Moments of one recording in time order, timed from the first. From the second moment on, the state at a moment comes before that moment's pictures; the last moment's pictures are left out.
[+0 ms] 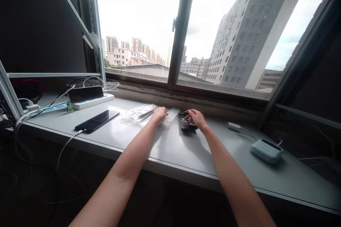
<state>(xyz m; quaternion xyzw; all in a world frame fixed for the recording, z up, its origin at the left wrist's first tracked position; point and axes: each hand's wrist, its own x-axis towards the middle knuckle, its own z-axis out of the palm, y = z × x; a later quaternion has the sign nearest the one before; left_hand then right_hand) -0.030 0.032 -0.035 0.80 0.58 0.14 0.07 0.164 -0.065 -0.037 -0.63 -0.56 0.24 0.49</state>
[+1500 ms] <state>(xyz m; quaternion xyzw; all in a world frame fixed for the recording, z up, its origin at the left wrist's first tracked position) -0.037 0.022 -0.015 0.72 0.65 0.23 0.03 0.165 -0.063 -0.040 -0.64 -0.60 0.20 0.44</state>
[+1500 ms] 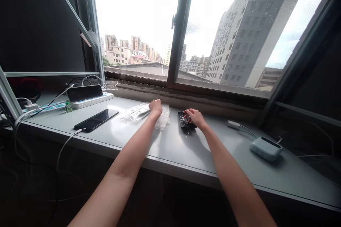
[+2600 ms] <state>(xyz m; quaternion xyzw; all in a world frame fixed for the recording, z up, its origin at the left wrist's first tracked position) -0.055 0.019 0.006 0.78 0.59 0.07 0.22 0.164 -0.064 -0.039 -0.65 -0.62 0.19 0.40</state>
